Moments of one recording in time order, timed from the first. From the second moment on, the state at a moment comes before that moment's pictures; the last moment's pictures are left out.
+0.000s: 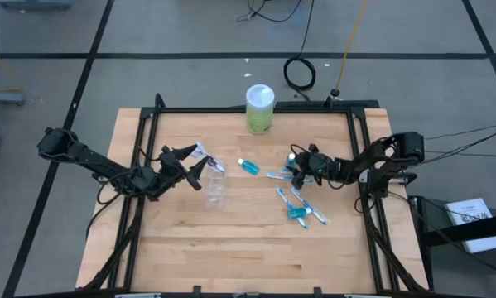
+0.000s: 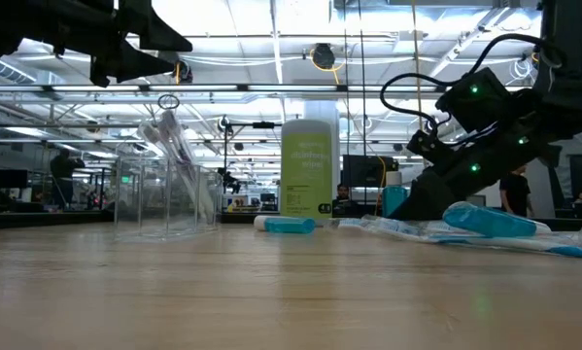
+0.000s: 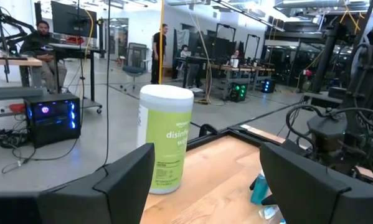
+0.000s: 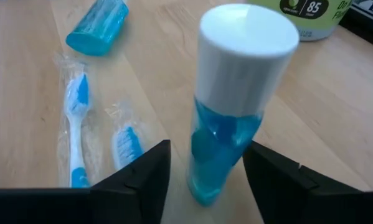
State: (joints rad) left arm -0.34 1.01 0.30 0.86 -1.04 -0.03; right arm -0.21 1.64 0.22 0.89 0.26 0.09
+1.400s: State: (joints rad) left arm -0.16 1.56 0.97 0.14 -0.36 -0.13; right arm 0.05 1.54 0.53 0.60 -0.06 0.11
